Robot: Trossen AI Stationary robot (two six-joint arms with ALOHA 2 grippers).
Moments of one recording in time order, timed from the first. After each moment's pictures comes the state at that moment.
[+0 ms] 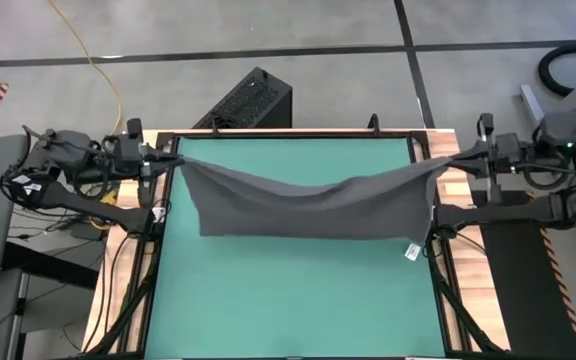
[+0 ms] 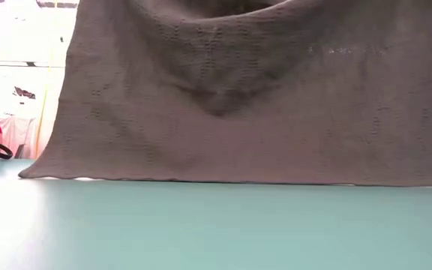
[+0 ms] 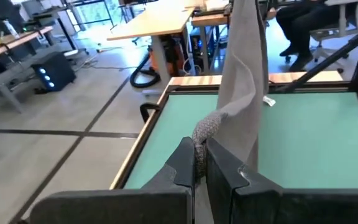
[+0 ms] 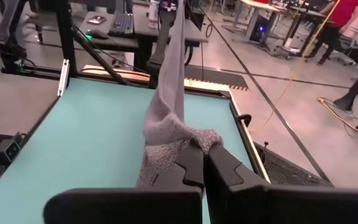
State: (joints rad) left arm -0.11 0.74 1.38 -0.86 -0.43 0.08; right arm -0.17 0.66 1.57 -1.17 -0.06 -0.22
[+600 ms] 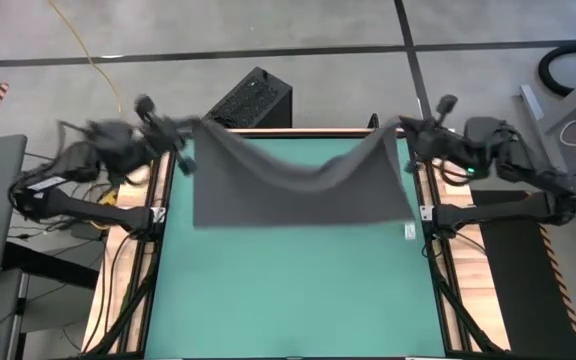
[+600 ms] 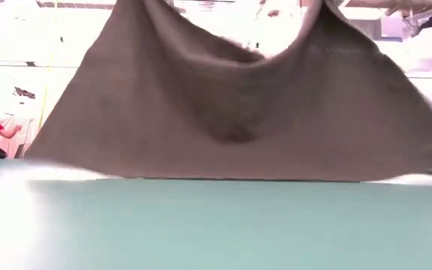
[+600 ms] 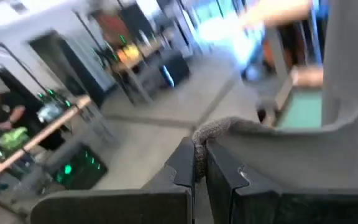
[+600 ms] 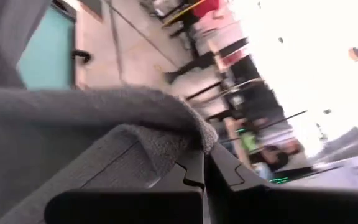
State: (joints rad) left arm 0.15 0.88 1.36 -0.56 -0.67 0.39; right arm -0.19 0.76 1.24 -0.59 0.57 -0.95
